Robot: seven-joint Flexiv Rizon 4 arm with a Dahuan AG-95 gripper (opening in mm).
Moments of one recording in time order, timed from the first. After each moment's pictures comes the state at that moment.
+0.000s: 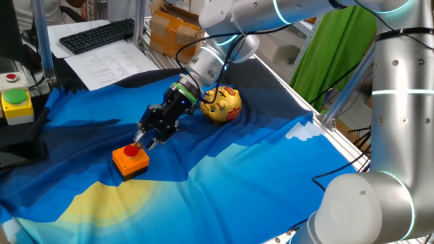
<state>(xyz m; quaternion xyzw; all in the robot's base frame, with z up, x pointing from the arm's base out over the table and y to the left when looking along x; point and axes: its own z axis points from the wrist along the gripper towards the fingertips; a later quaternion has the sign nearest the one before) 0.512 0.172 0.062 -0.12 -0.89 -0.40 0.17</state>
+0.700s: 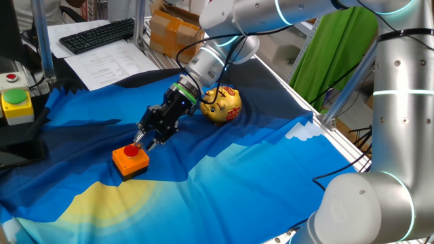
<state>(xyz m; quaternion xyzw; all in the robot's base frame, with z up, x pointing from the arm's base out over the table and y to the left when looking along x) 0.512 0.172 0.060 -0.11 -0.89 -0.41 0.17</state>
